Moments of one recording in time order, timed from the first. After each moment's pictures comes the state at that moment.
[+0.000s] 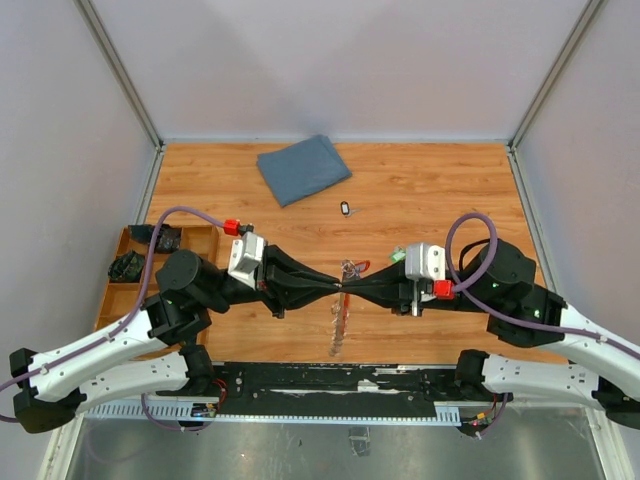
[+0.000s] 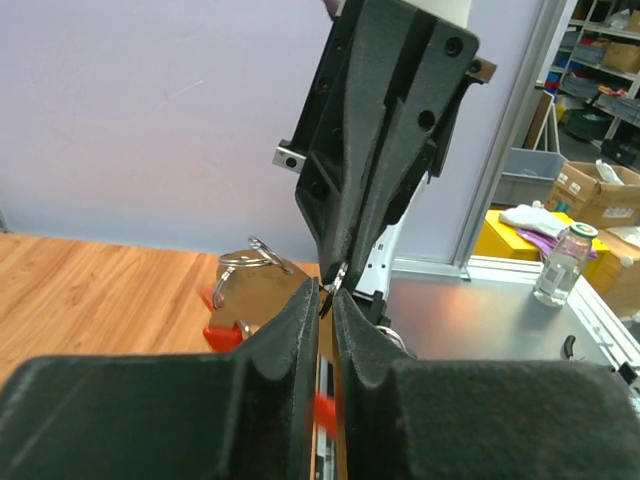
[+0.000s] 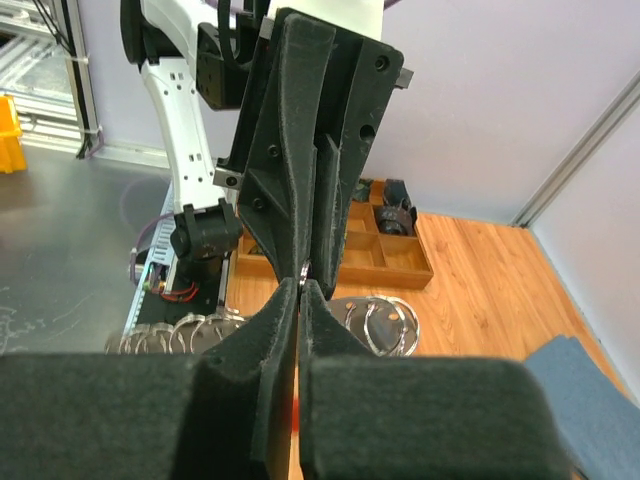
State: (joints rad) left arm -1.08 0.75 0.81 0.28 0.42 -0.24; right arm 1.19 0.77 1.06 -0.17 -0.33 -0.24
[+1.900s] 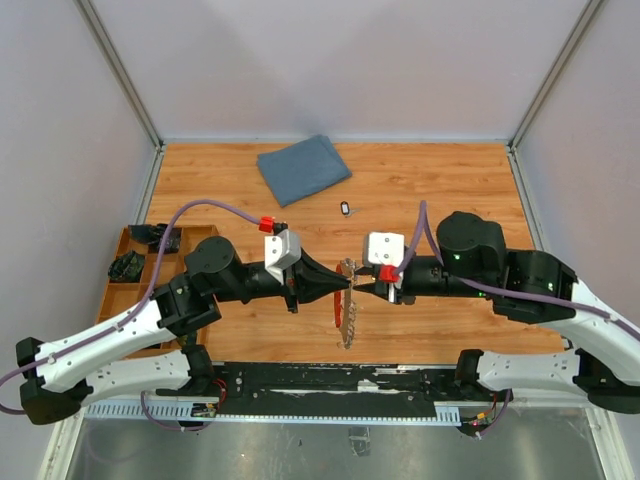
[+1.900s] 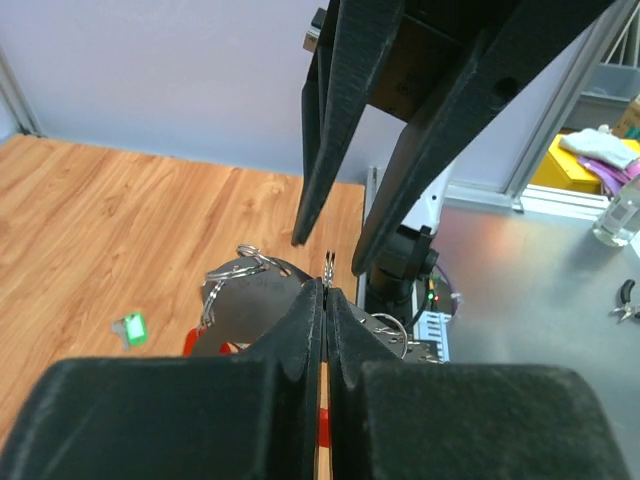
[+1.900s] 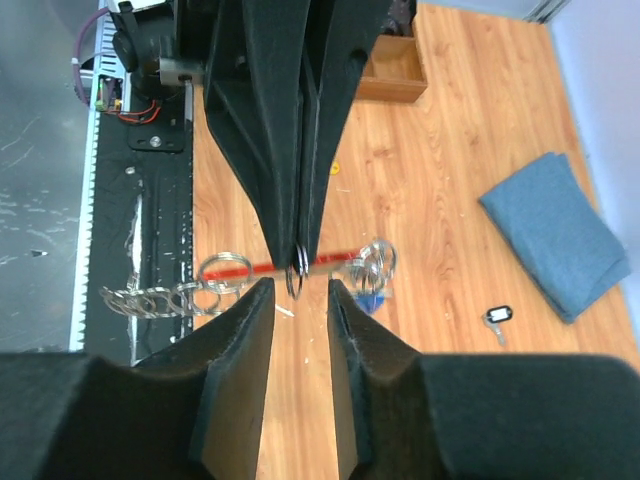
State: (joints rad) left arm -1.08 0.86 0.91 0.02 0.36 -0.10; right arm 1.19 1.02 1.51 -0.90 -0.16 -0.37
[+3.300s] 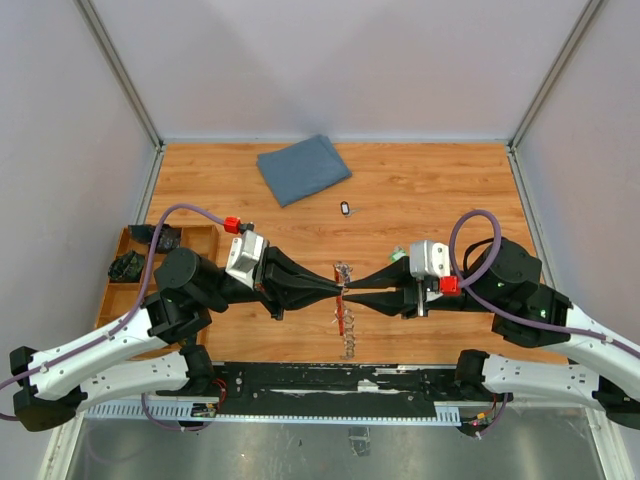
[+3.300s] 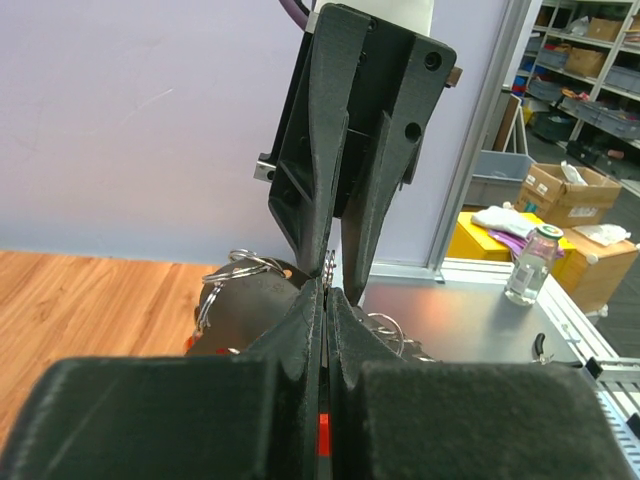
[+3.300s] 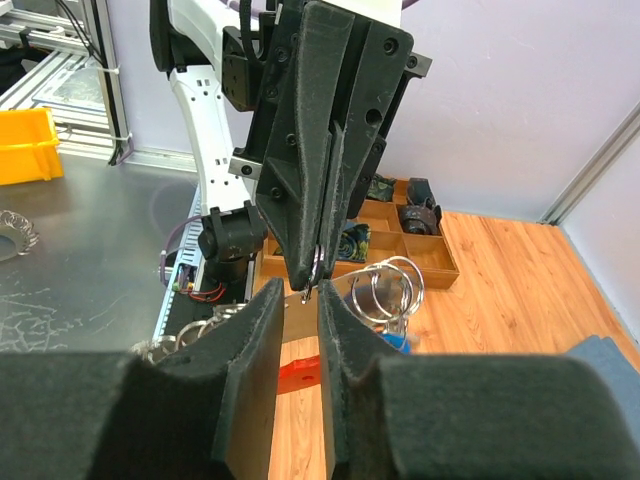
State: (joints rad) left arm -1.08 0.77 0.84 0.29 0.46 -0.27; right arm 1.19 0.77 1.11 -0.24 -0.36 -0.19
